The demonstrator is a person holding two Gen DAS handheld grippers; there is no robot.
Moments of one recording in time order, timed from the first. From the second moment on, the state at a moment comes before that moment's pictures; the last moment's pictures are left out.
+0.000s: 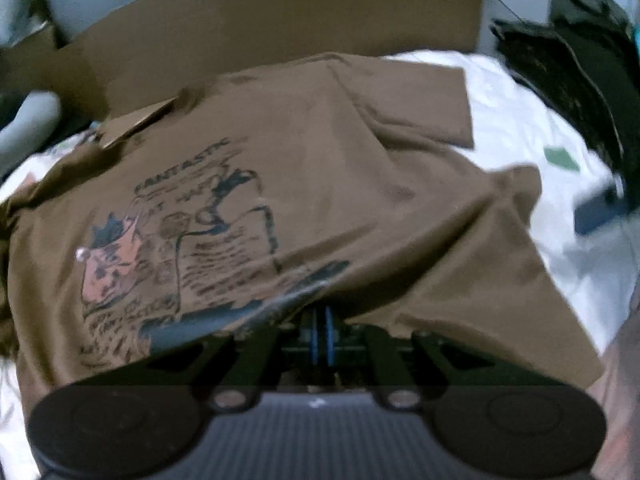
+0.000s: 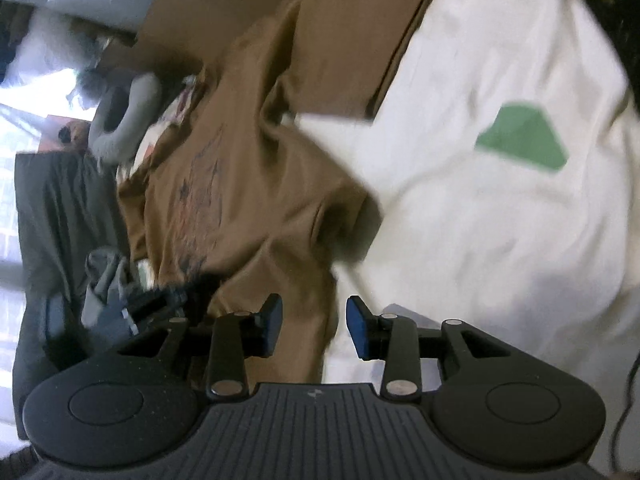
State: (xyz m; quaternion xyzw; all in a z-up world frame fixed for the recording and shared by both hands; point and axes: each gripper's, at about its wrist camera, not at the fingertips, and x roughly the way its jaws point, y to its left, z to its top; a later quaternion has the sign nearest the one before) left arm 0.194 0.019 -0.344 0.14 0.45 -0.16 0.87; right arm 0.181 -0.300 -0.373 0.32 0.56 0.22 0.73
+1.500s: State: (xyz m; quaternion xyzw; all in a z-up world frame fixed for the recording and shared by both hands) left arm 0.149 -0.015 -0.348 0.07 0.52 -0.27 0.81; right arm 0.134 -0.269 -0.424 0.41 0.61 0.23 0.64
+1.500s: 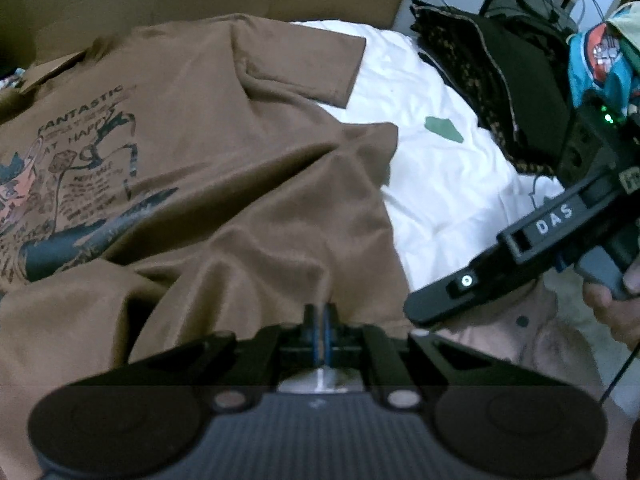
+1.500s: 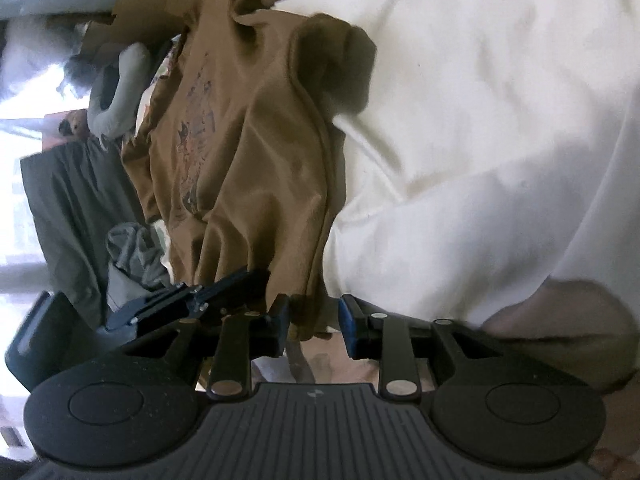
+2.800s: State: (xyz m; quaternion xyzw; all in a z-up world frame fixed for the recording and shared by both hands) left arm 0.144 0.100 -0.301 0.00 0.49 -0.13 0.86; right arm 0.138 -0.302 -0.386 0.34 0.62 0.25 0.66
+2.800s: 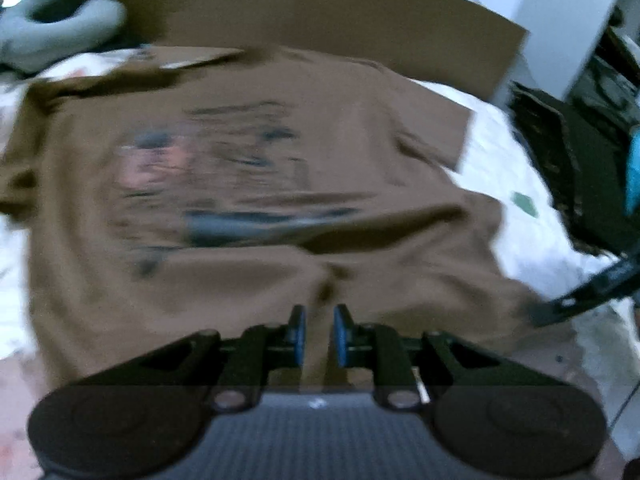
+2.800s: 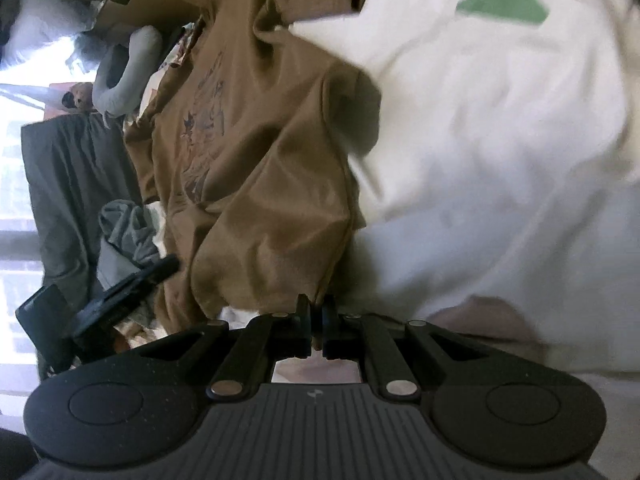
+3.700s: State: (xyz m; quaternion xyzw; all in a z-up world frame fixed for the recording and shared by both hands) left arm 0.036 0.230 -0.325 0.05 0.59 0.01 0.81; right arm 0.117 -0.358 -0.333 0.20 0.64 0.10 0.74
